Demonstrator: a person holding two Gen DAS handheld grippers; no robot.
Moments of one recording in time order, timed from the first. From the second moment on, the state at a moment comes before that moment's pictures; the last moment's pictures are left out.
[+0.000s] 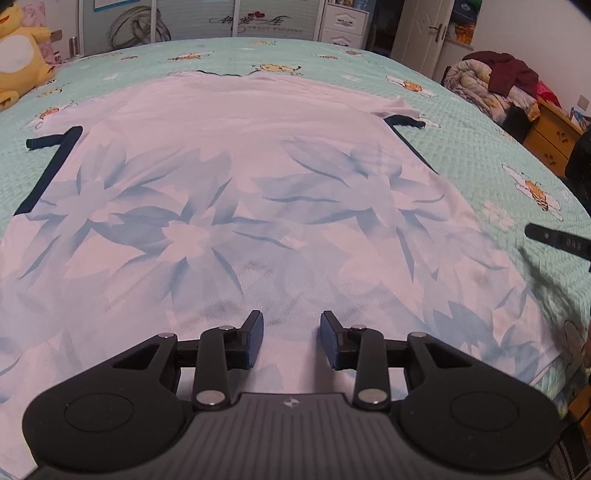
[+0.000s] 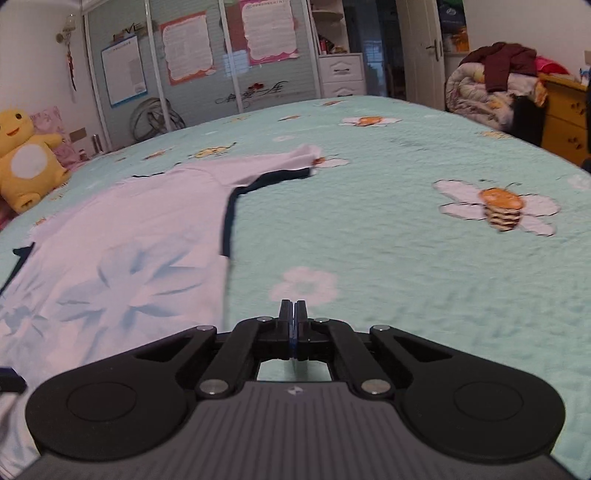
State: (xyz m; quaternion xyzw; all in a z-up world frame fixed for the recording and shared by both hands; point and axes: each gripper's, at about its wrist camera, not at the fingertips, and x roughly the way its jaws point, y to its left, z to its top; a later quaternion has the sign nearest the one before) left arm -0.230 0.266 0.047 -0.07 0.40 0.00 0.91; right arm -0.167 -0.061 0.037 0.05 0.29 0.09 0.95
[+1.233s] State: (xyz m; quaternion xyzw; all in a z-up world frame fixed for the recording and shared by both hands) left arm -0.300 0.385 0.109 -0.16 0.31 0.20 0.92; right arm -0.375 -0.369 0.033 0.22 0.35 -0.34 0.85
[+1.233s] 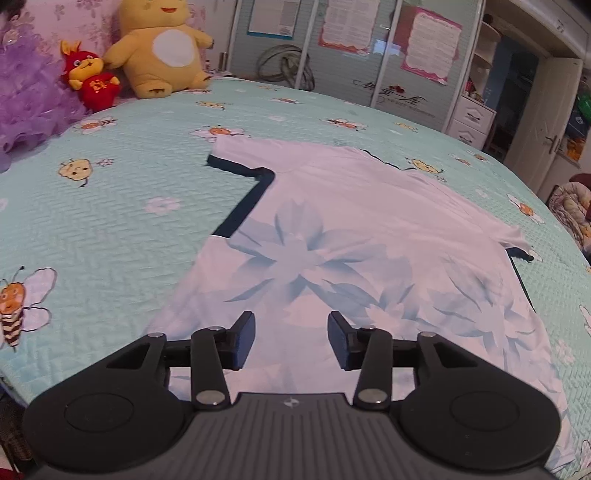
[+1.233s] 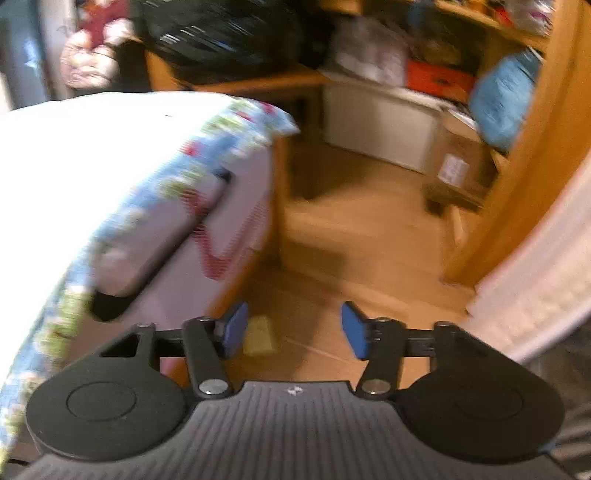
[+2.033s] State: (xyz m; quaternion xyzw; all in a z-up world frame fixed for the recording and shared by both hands) left arm -0.194 0.549 0.032 -0.26 0.30 0.24 0.89; right arm -0.099 0.222 0.231 -0.03 0.23 0.37 0.90
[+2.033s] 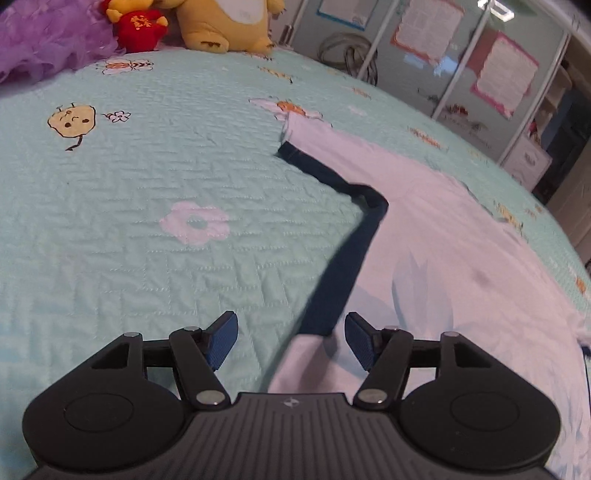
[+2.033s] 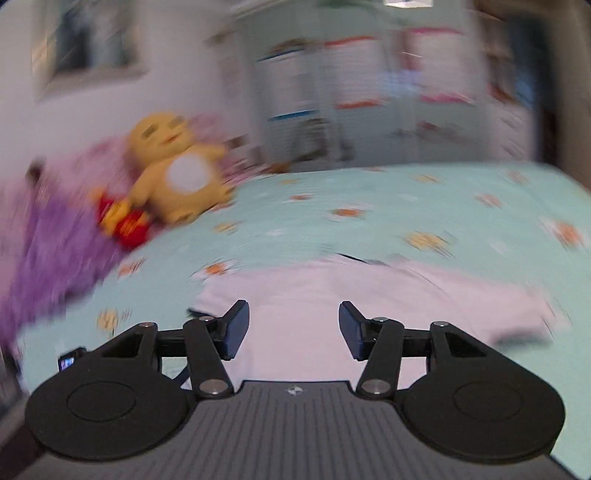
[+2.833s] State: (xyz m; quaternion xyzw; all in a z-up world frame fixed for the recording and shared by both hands) left arm -0.195 0.570 0.012 -0.37 0.20 0.19 0.89; right arm 0.042 0.618 0.121 -0.16 0.31 0.38 0.85
